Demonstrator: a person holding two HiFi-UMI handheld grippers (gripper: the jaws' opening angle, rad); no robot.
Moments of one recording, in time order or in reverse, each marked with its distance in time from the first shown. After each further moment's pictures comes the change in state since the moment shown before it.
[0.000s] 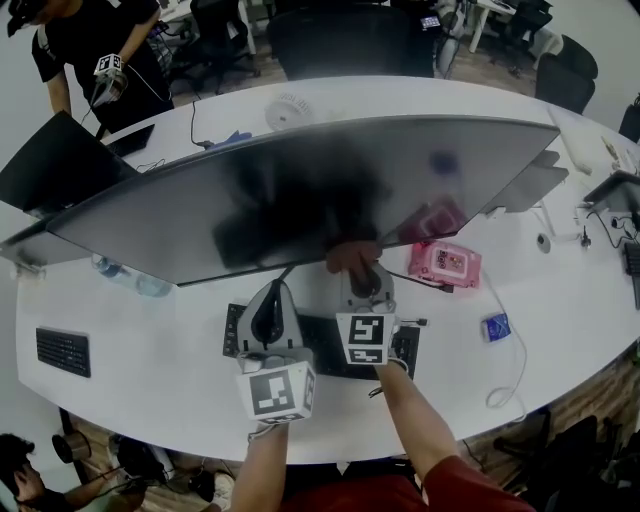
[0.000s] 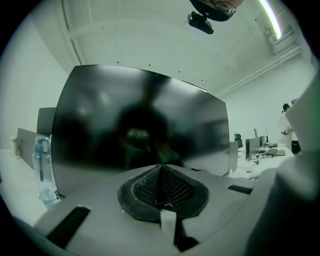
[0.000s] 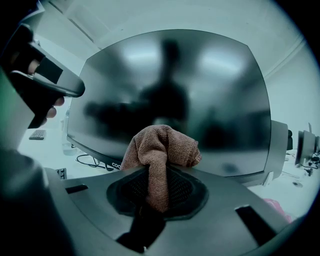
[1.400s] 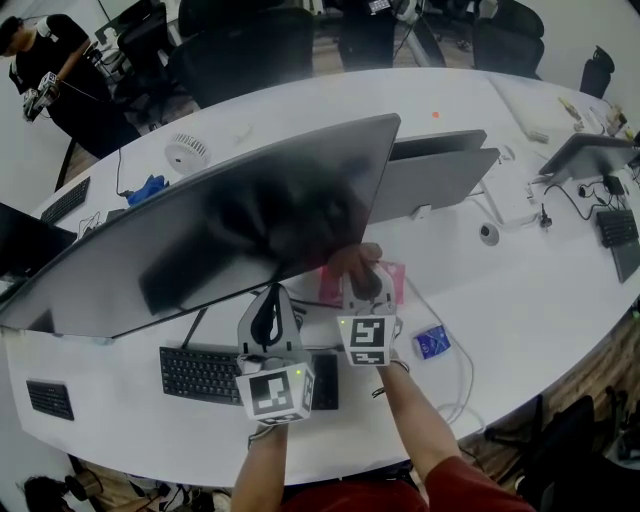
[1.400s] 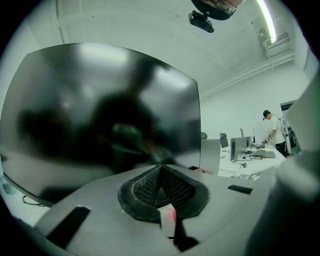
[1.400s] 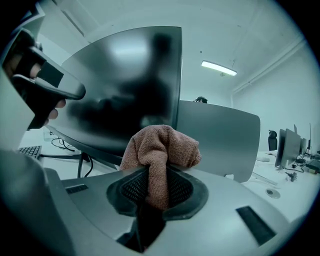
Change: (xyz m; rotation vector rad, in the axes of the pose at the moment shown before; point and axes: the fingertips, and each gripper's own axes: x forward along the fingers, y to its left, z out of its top) left arm 0.095 -0.190 -0.016 0.005 0.035 -0.151; right arm -0.028 -0.213 -0.050 0.007 0.037 -0.133
